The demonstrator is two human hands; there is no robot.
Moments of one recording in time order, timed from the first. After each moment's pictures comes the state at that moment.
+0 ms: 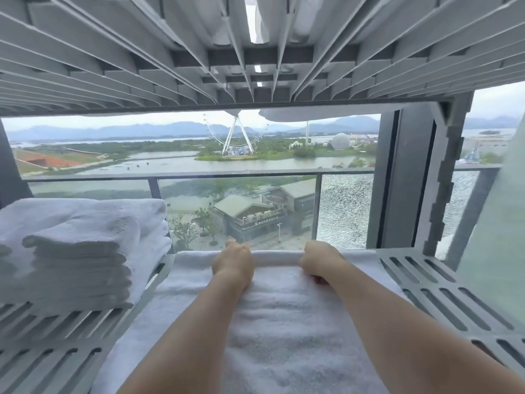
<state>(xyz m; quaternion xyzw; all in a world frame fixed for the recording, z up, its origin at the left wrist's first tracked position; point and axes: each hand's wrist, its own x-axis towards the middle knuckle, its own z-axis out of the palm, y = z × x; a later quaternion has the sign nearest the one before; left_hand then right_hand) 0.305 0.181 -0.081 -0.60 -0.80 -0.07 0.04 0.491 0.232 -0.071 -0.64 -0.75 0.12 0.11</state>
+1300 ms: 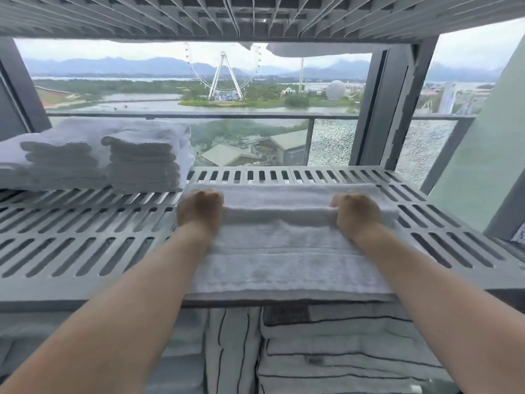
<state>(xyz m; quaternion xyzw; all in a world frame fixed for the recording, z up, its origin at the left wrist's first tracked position) 0.272 -0.079 -0.089 -0.61 -0.76 -0.09 0.22 0.573 -0.013 -0.093 -0.61 -0.76 -0.14 0.16</state>
